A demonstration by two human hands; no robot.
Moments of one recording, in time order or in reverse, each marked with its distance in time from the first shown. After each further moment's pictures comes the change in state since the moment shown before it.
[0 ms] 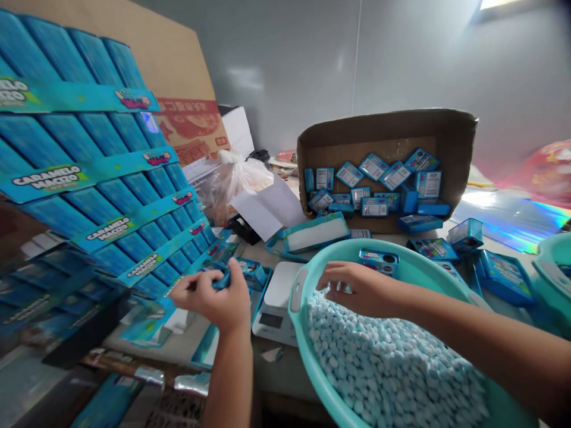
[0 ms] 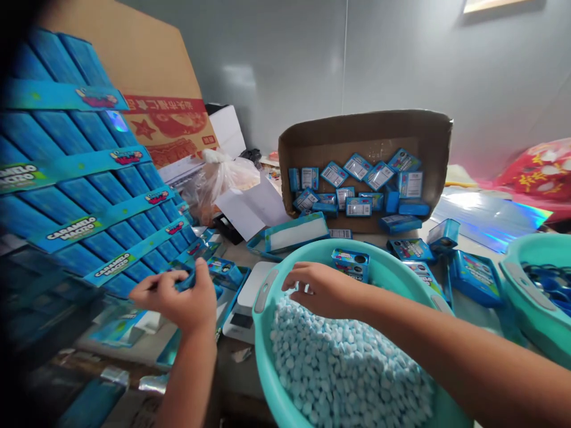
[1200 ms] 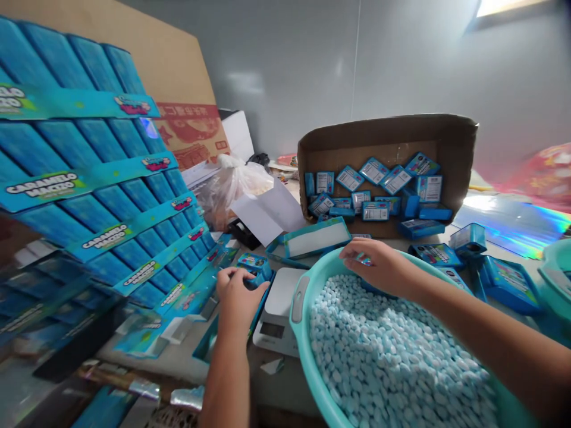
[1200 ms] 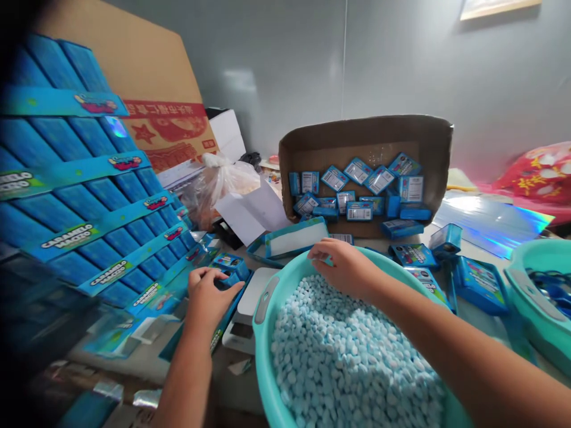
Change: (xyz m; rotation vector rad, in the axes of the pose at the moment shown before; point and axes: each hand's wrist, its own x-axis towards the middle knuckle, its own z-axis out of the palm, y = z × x) left_hand -0.007 -0.025 0.024 -0.035 -0.662 0.018; right_hand 0.000 0.022 -0.036 -0.149 0.323 0.175
